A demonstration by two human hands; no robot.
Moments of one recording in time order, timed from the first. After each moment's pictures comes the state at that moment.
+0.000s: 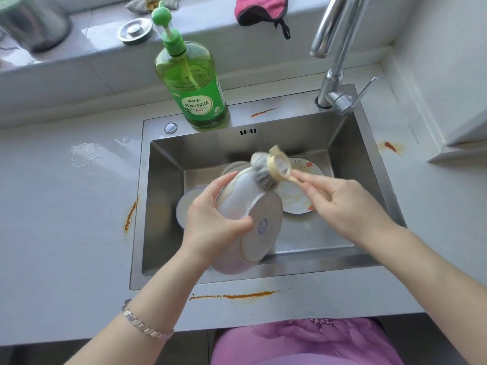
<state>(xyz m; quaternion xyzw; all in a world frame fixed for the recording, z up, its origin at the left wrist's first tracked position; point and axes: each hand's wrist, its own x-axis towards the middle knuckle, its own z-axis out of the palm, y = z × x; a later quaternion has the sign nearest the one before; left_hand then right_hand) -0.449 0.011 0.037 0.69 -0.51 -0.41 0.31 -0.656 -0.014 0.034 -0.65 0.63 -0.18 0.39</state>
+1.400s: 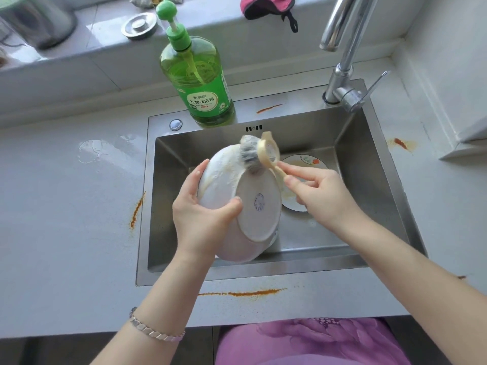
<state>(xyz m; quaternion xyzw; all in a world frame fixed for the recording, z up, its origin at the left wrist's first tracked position) -0.444 0.010 0.035 0.72 -0.42 -0.34 0.44 -0.621 -0.026 0.024 -0.49 0.59 -0.32 0.56</state>
